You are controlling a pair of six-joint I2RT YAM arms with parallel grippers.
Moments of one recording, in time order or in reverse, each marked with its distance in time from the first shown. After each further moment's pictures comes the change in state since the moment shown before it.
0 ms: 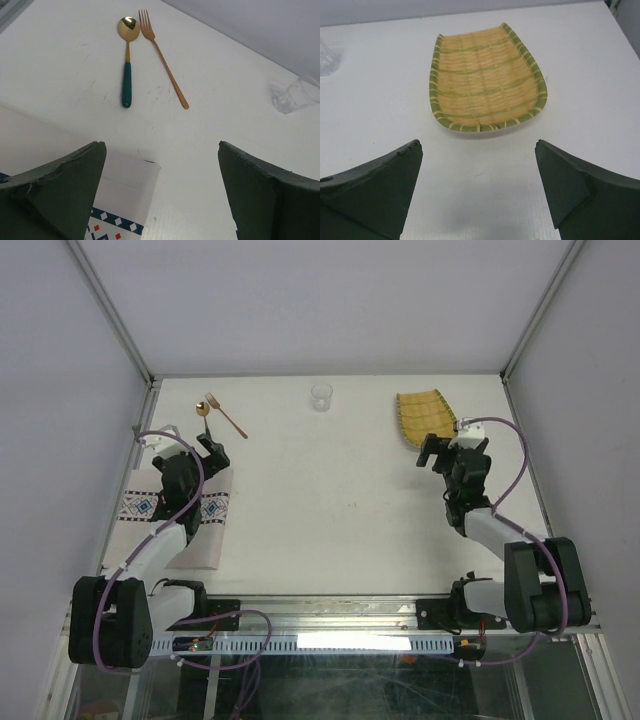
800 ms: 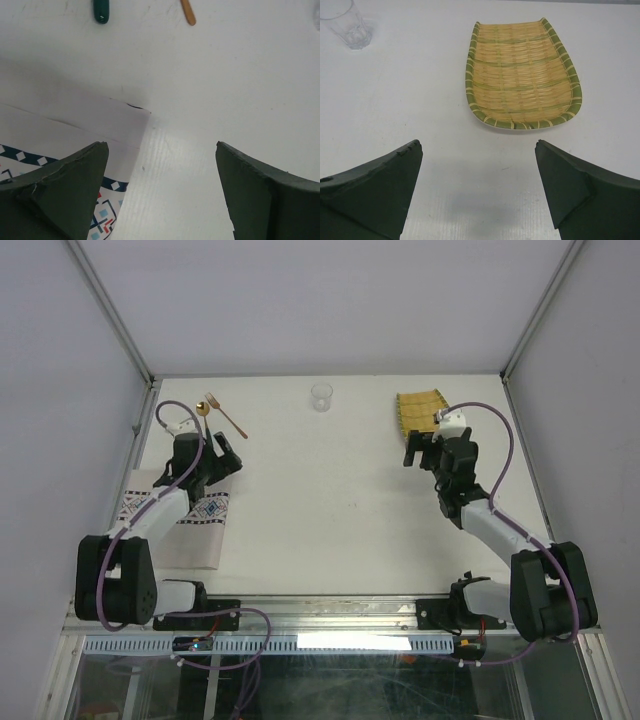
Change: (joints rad) left arm -0.002 0.168 0.221 -0.436 0.204 -0.114; right arm 0.122 -0.058 0.154 -0.282 -0.004 -0.054
